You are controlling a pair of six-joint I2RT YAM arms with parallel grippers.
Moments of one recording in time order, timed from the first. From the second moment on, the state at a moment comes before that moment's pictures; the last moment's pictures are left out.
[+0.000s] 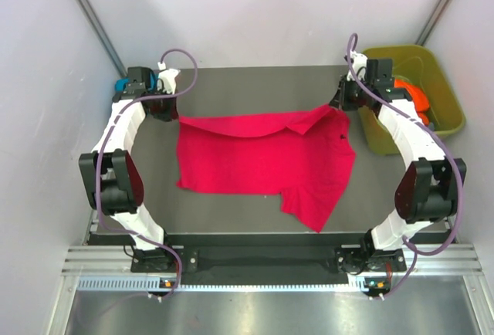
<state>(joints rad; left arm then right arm) 0.08 1.73 1.49 -0.66 0.40 0.34 0.07 1.61 1.43 -0.52 -0.39 0.05</state>
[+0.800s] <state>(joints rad) 0.08 1.73 1.36 -0.76 0.35 0.33 0.07 1.61 1.28 -0.51 -0.42 0.05</state>
